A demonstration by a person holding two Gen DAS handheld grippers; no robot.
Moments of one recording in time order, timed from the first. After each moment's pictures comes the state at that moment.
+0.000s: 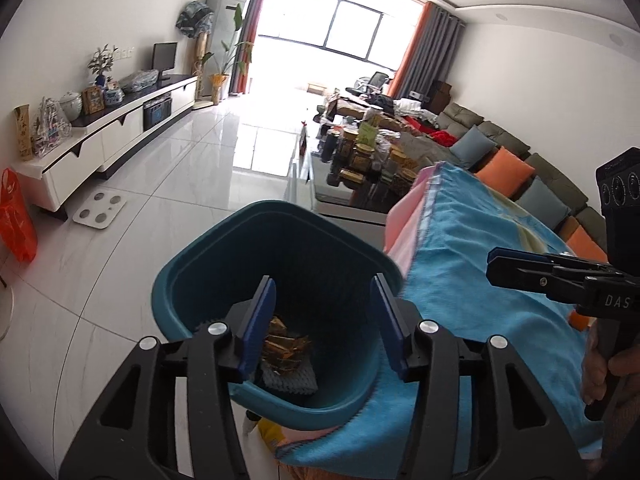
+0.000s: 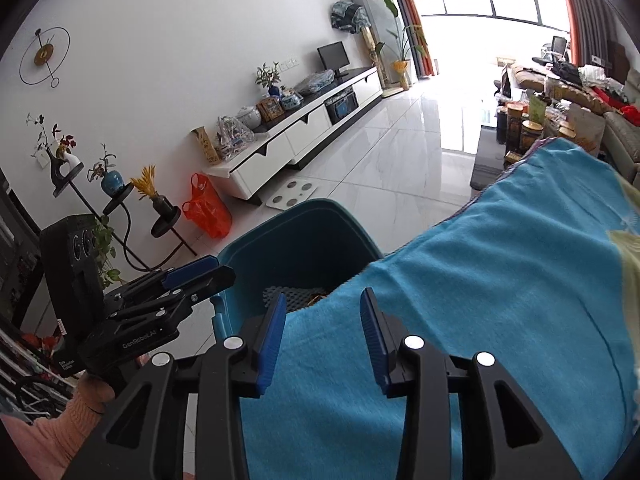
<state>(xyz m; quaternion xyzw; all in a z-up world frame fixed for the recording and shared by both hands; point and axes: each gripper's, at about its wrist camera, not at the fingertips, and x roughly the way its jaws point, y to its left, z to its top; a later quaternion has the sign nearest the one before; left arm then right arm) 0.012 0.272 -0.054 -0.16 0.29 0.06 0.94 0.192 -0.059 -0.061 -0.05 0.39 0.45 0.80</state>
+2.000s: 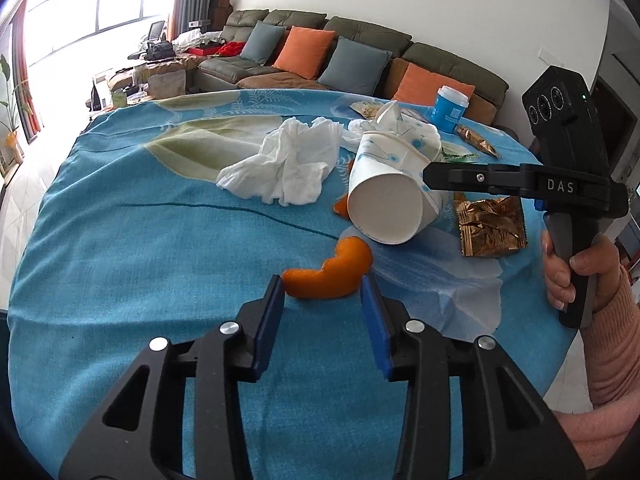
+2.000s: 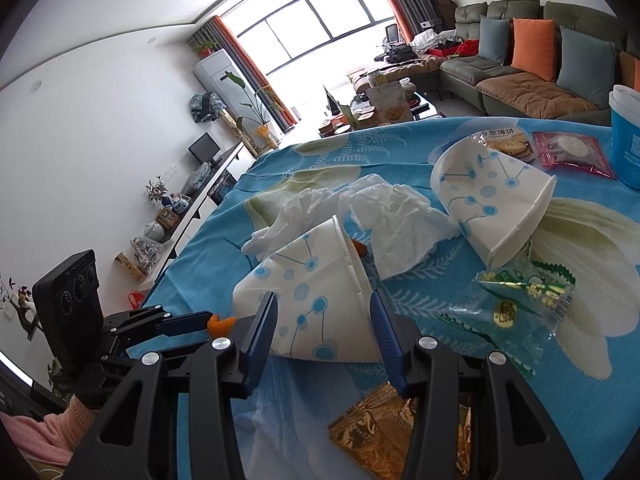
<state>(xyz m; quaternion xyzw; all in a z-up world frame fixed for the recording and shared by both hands) 0.112 -0.045 -0.055 0.02 0.40 -0.28 0.87 0.201 -0.395 -0.088 0.14 0.37 0.27 0.88</state>
